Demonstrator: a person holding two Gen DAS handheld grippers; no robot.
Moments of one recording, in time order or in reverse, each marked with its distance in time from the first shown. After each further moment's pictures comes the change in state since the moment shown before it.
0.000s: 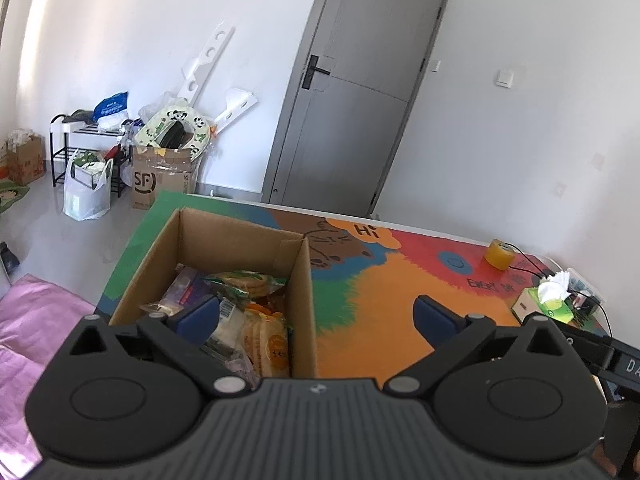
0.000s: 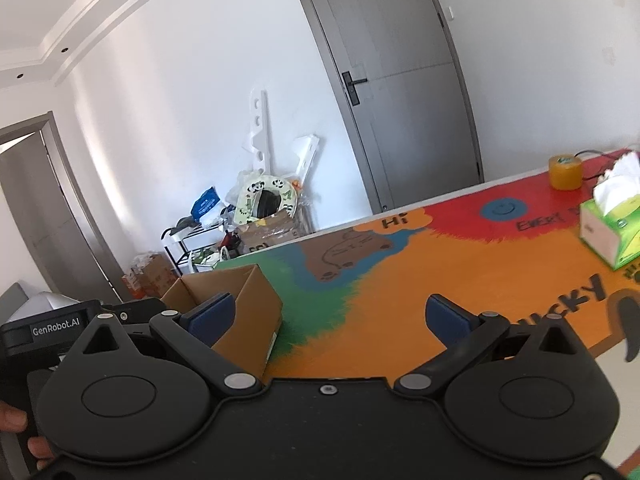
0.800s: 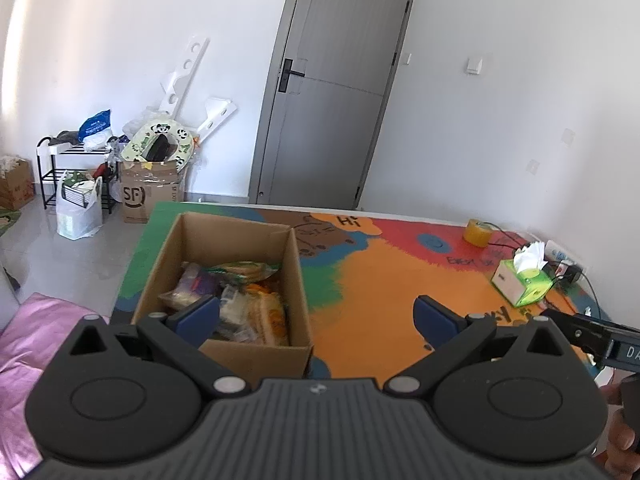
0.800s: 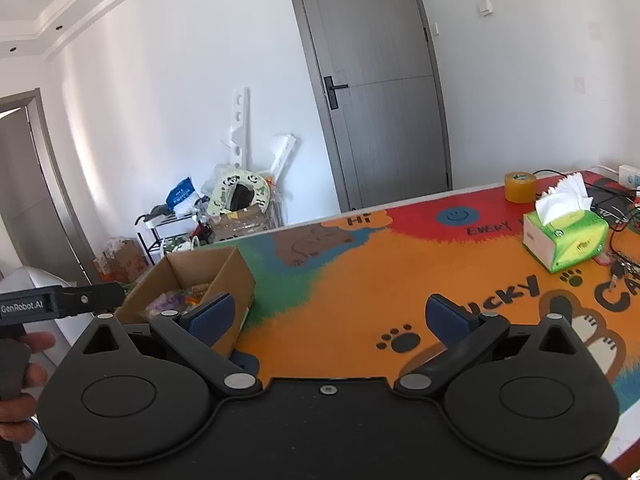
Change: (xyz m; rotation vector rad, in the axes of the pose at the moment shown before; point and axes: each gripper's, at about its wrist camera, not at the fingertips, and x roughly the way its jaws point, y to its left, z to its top) left arm -0.047 -0.003 -0.017 0.086 0.004 -0.030; right arm -0.059 0.003 -0.014 -0.066 0.003 -0.108
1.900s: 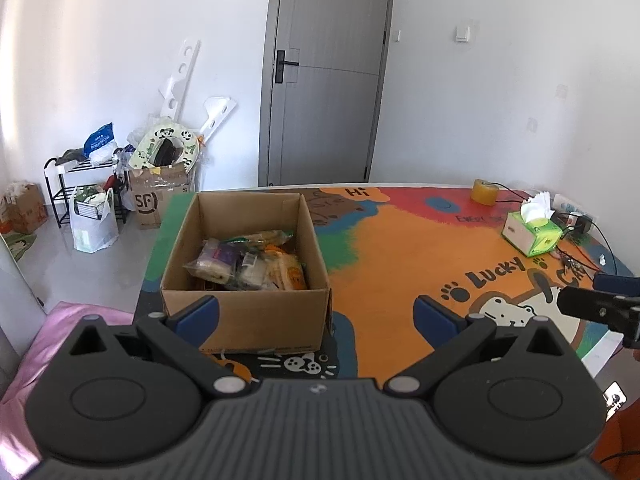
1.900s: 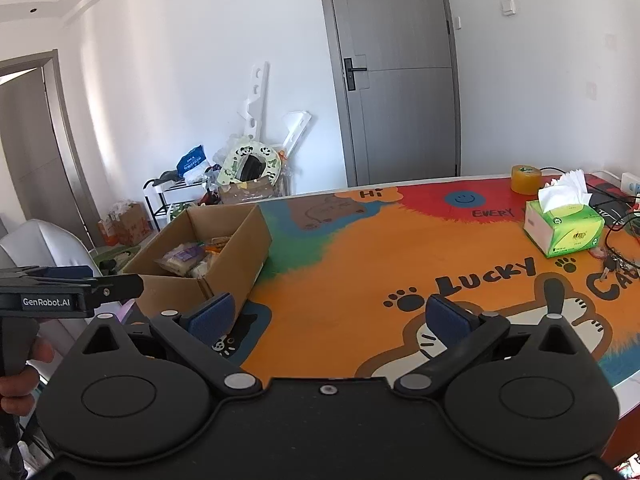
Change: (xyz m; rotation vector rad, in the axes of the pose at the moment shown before) left arm -0.019 -0.004 -0.034 0.116 0.032 0.047; right arm -0.029 0.021 -0.023 -0.091 0.062 0.013
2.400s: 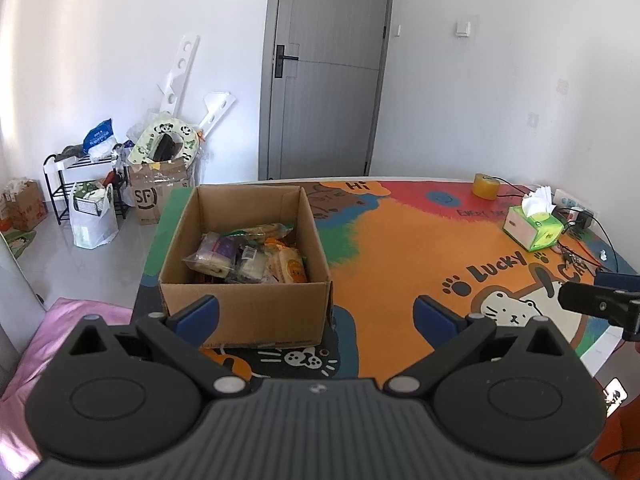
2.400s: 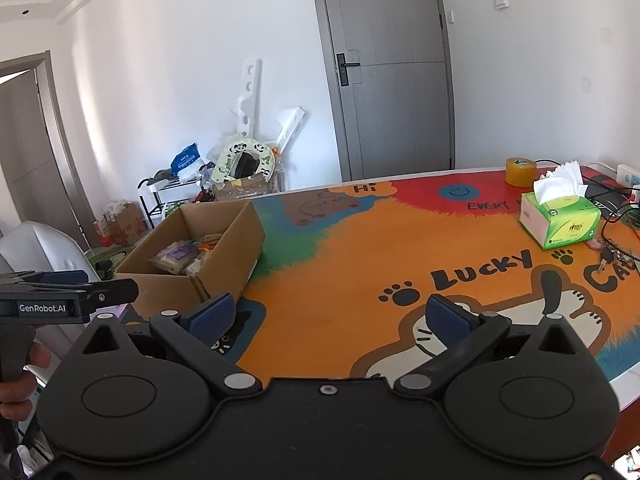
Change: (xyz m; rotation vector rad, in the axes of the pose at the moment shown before) left arm 0.003 0.000 -0.004 0.000 0.018 -0.009; right arm 0.004 -0.004 -0.002 0.012 0.011 -0.013
